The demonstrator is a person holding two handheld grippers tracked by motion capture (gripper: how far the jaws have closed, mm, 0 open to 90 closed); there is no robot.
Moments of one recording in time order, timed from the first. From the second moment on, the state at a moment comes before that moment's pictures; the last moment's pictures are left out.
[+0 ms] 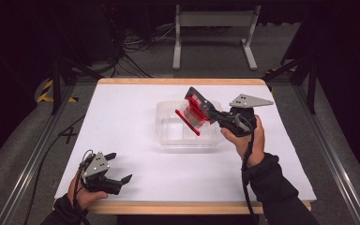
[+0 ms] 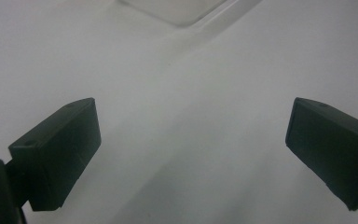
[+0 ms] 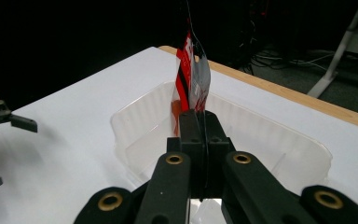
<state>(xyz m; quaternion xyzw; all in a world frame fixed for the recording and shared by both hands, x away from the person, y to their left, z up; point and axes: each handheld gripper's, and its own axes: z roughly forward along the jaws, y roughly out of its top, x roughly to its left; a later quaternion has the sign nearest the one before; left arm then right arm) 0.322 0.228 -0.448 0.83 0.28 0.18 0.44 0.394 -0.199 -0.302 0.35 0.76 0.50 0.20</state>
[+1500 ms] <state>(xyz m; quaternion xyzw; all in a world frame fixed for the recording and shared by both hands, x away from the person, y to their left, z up) 0.321 0.227 -0.449 0.84 0.28 0.17 0.44 0.396 -0.157 -0.329 0.44 0.73 0.48 0.21</state>
